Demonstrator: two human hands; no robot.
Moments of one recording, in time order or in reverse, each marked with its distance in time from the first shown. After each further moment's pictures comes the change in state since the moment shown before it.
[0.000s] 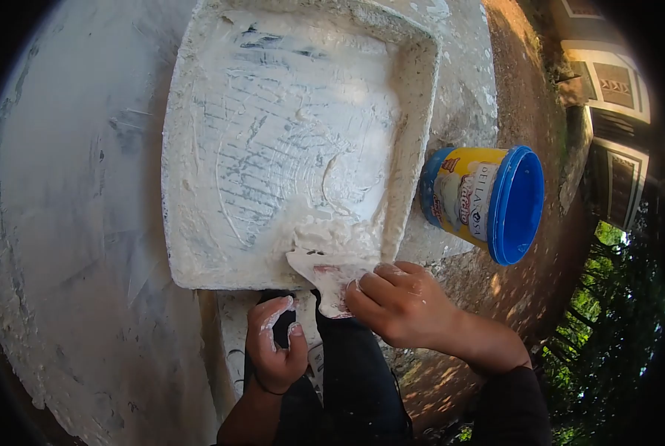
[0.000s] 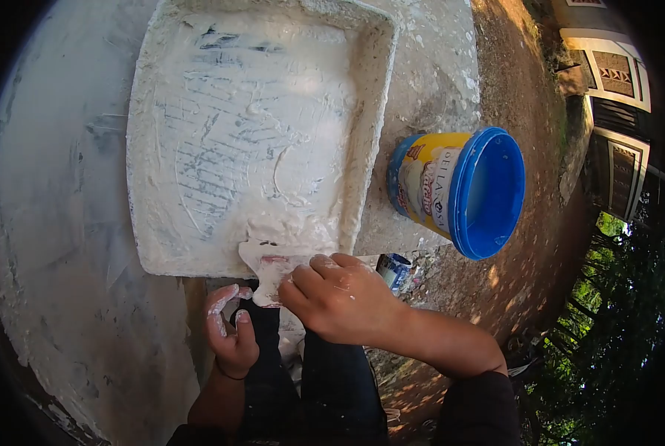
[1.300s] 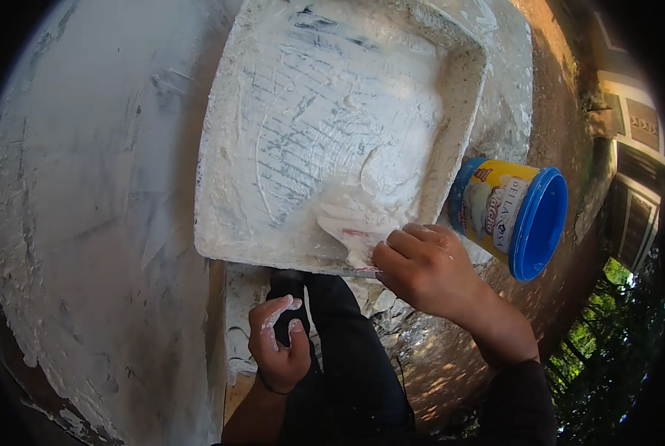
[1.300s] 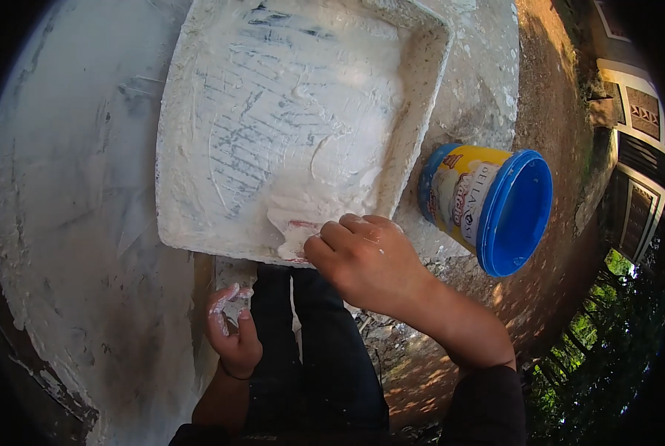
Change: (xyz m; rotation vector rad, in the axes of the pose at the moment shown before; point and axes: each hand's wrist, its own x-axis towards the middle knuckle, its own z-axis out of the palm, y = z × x) left_hand -0.023 0.014 -0.012 0.090 0.094 -0.079; right_hand 0.024 0.026 -0.003 0.031 -0.032 -0.015
